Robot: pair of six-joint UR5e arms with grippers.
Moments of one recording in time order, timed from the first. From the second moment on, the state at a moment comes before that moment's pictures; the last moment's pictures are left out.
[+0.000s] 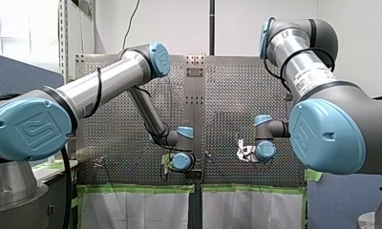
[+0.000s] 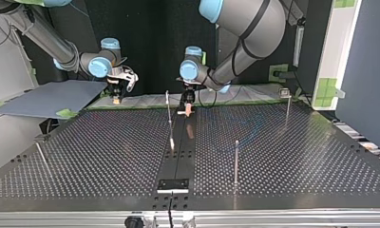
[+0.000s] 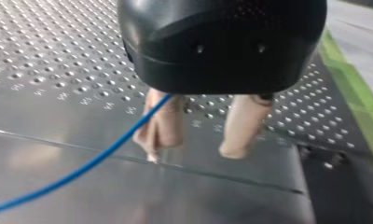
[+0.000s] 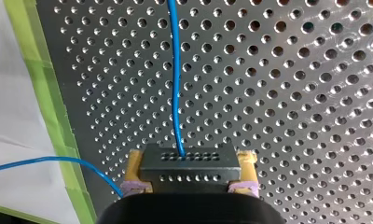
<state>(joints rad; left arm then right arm) -0.54 -2.61 -1.40 -2.45 -1.94 -1.74 1.88 -0.68 1.56 -0.58 1.64 1.59</state>
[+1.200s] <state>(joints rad) -0.59 -2.46 -1.55 -2.59 -1.83 -1.59 1.89 -0.68 1.56 -0.53 1.63 1.58</state>
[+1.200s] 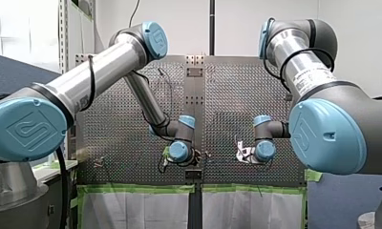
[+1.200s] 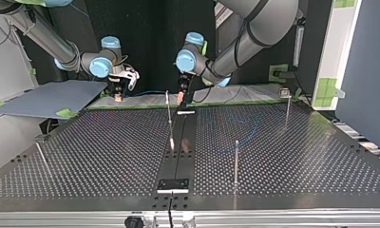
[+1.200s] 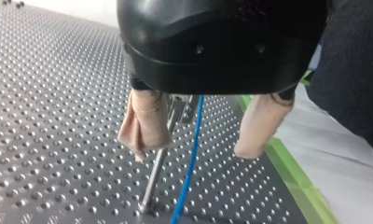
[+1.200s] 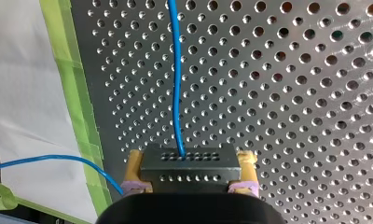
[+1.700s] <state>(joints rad) -0.60 -2.34 -1.66 -2.59 -1.76 -1.55 1.89 -0.68 1.56 -0.54 1.63 1.58</state>
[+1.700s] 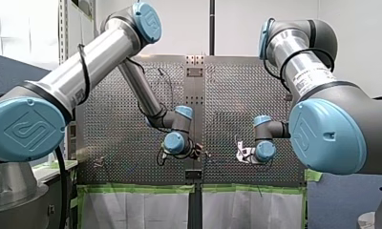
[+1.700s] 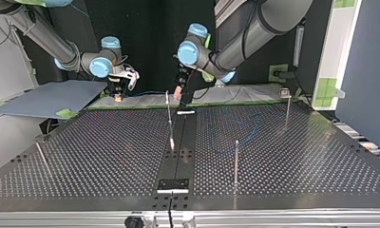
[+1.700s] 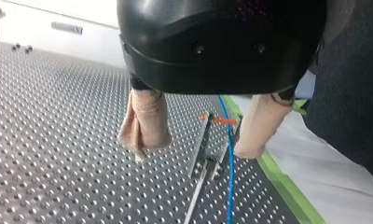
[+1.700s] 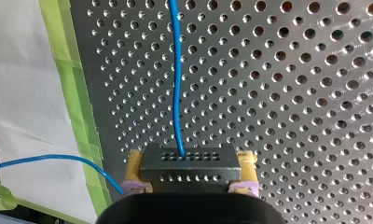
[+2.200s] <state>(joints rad) -0.62 -2.33 -1.67 -2.61 -1.75 -1.54 1.88 -0.68 1.56 -0.54 1.62 1.59</state>
